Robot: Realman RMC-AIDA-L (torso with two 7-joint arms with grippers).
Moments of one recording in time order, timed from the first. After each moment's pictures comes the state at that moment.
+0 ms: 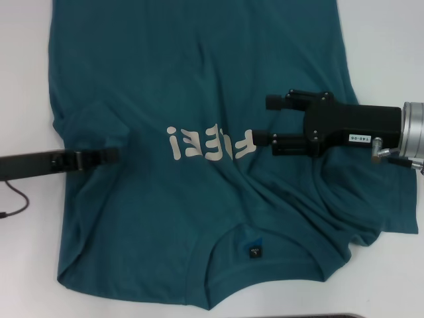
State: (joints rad) left arm -0.45 -2.11 -2.60 -0.72 -0.88 1.54 -1.97; right arm 0.50 2.09 -0.75 -0.52 -1.91 -1.54 1.25
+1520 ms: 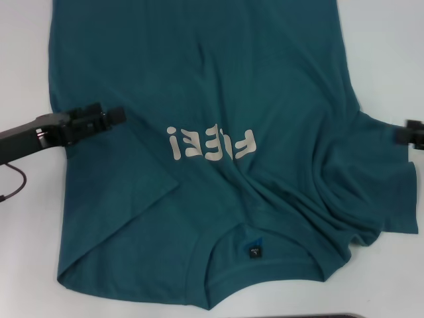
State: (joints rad) left arm -0.42 -2.11 -2.69 -0.63 -1.09 1.59 -1.70; right arm 0.26 1.94 -0.61 -0.74 -1.98 -1.69 1.81
